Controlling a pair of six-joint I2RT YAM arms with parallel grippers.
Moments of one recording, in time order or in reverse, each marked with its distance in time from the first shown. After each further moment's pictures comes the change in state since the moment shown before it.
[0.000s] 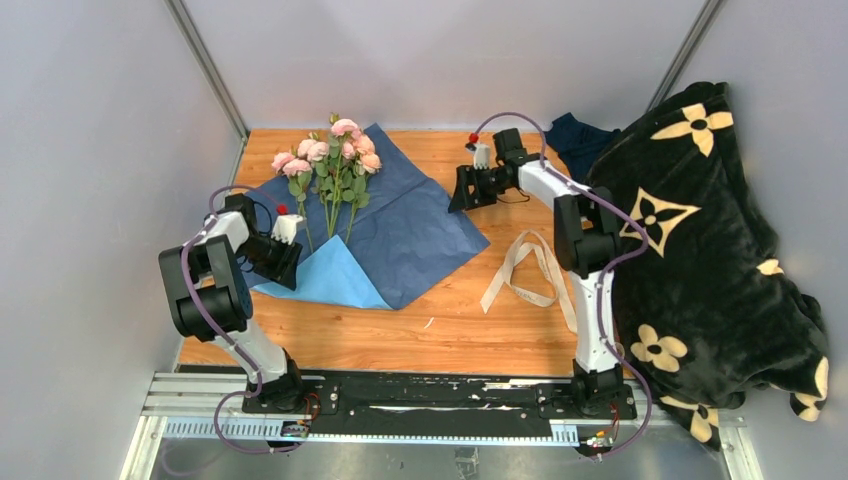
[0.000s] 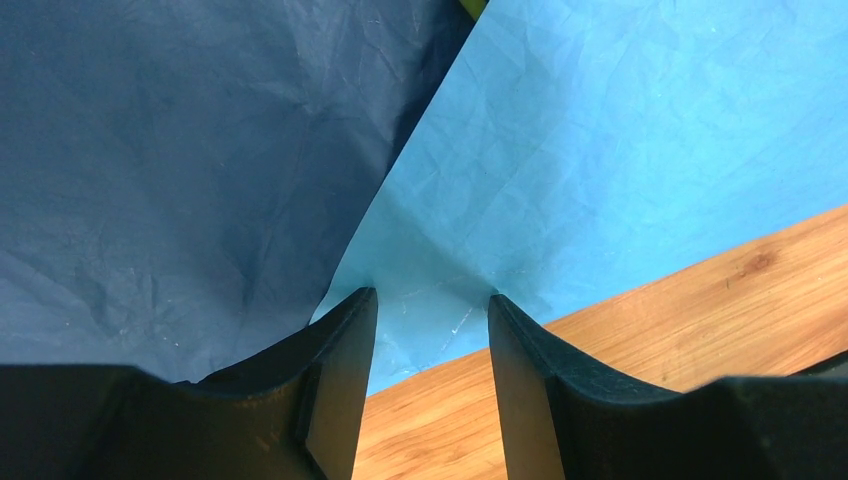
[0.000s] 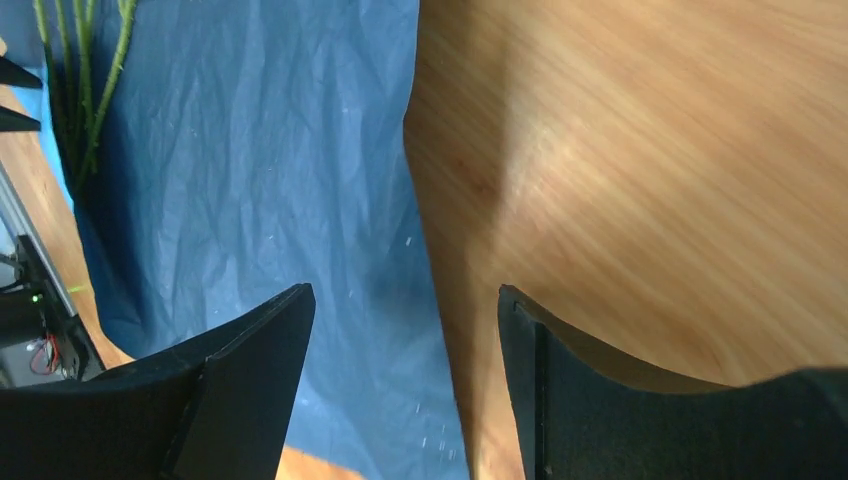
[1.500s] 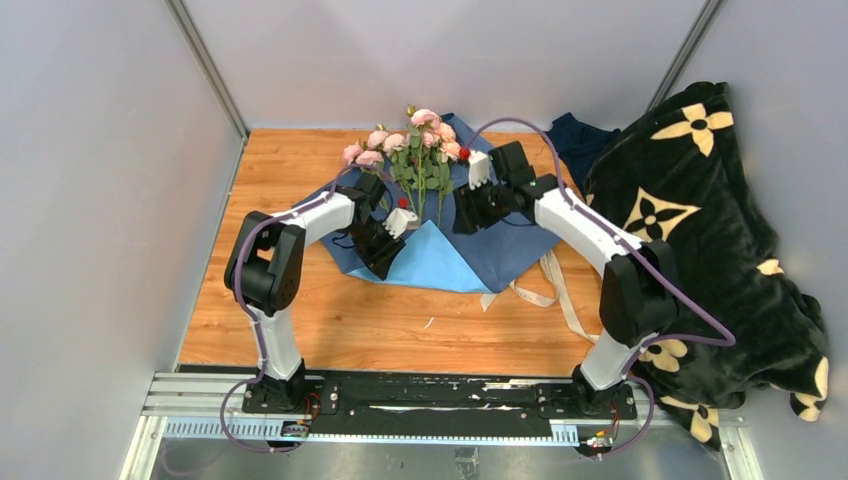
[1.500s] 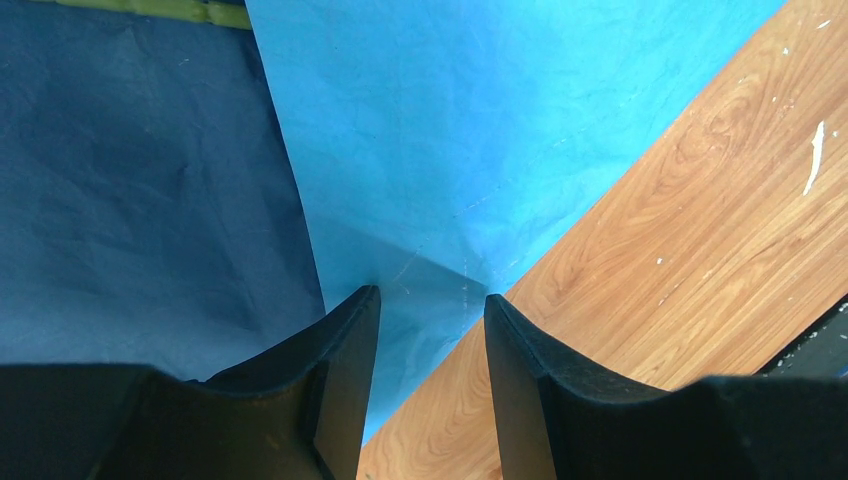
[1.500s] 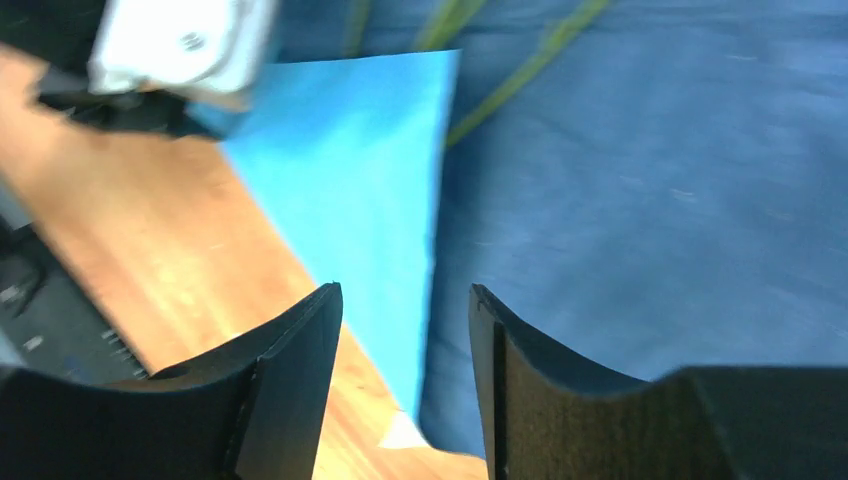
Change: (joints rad) left arm -0.712 0.203 0.257 0.024 0.050 -0.204; right arm 0.156 -0.495 -0.316 -0.107 0.354 -0.105
